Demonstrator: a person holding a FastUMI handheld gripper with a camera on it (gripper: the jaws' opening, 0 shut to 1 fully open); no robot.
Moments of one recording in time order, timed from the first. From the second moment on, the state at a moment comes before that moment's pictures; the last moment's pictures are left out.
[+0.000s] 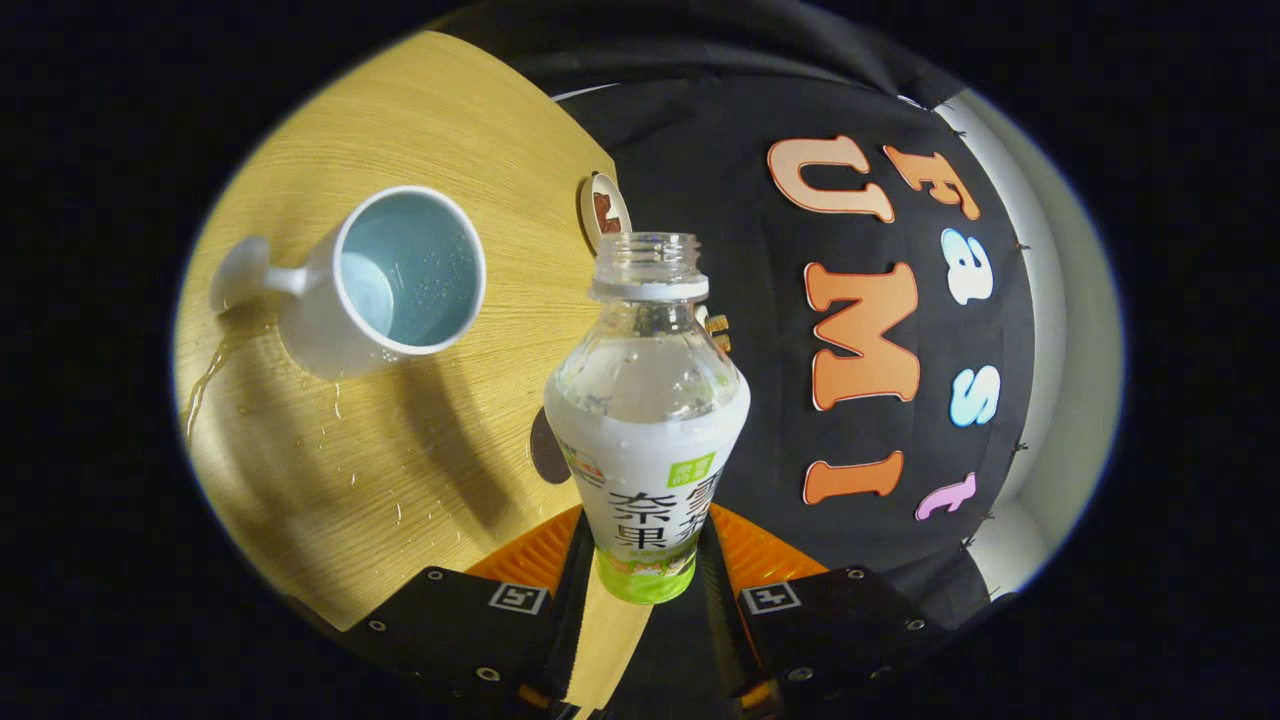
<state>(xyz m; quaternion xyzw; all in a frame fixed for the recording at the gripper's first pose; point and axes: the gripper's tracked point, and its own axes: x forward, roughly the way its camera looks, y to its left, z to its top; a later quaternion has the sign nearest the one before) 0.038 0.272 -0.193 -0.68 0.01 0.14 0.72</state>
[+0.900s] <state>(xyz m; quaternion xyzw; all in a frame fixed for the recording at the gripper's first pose) 0.055 0.274 -0.180 -0.78 -0.05 0.14 0.61</state>
